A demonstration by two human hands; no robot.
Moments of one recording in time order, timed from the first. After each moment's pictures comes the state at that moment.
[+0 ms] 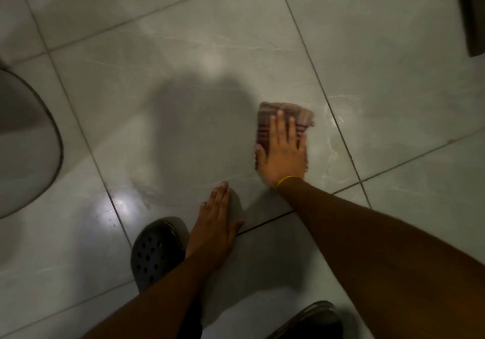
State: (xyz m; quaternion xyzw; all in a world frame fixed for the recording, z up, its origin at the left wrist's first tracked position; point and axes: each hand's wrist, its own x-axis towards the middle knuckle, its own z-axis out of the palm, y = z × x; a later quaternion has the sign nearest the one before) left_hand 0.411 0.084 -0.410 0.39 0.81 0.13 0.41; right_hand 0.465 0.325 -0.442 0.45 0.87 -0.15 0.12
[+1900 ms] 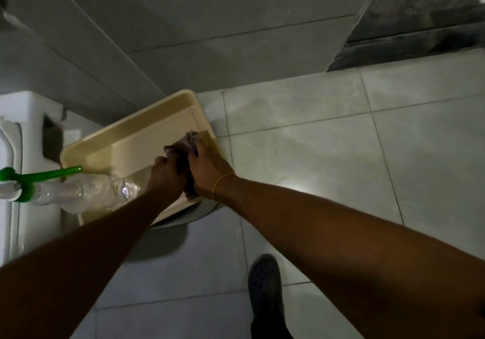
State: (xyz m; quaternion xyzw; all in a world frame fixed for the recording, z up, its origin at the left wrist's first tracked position) left_hand -0.036 -0.019 -0.090 0.11 0.94 0.11 0.30; right_hand 0.022 0.109 -0.094 0.07 0.92 -0.36 0.16
